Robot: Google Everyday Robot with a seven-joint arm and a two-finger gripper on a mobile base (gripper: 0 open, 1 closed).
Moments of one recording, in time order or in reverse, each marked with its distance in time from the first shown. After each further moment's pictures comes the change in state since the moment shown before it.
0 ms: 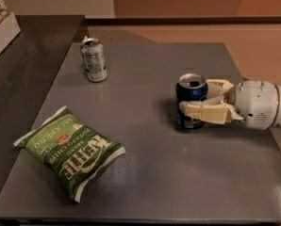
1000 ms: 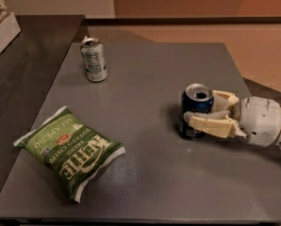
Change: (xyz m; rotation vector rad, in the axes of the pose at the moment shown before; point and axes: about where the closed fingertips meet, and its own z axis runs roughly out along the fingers) arm 0.019 0.011 -0.012 0.028 -0.098 -0.031
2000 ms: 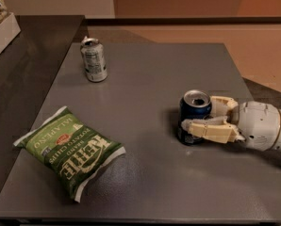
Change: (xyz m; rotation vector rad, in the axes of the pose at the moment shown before) arm 0.010 0.000 0.000 0.024 0.004 0.025
